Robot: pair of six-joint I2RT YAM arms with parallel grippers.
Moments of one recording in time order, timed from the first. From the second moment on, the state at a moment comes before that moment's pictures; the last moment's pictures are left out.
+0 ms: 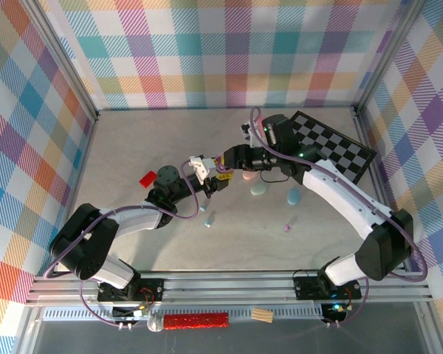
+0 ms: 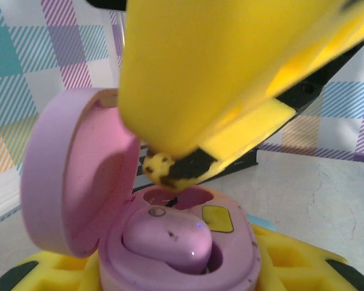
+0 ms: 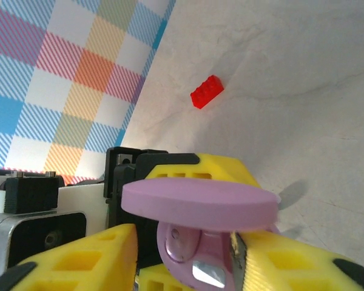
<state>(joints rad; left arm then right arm) -0.59 1.49 0.61 0.95 0.51 0.08 0.58 1.43 1.32 -0.49 -0.55 0.58</state>
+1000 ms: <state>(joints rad) -0.58 1.34 0.56 0.88 0.51 0.08 0.35 1.31 0.69 -0.61 -0.17 0.60</state>
